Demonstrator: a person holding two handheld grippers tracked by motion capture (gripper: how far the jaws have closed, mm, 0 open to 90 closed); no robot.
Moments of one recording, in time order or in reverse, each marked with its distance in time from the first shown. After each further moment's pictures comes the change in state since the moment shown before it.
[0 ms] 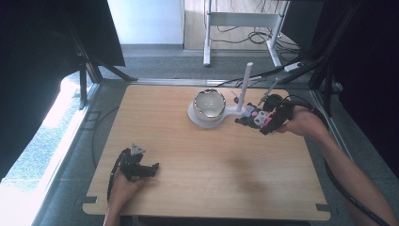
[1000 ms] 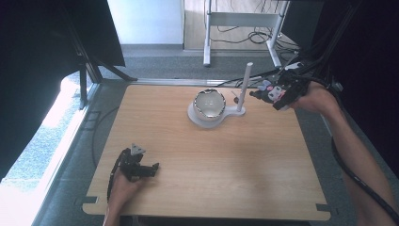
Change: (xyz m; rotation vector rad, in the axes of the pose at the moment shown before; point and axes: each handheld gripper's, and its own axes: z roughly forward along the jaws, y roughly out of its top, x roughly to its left) left arm 0.000 0.000 0.000 0.001 0.000 0.000; right arm -0.066 0.005 -0.039 -0.038 -0.119 0.125
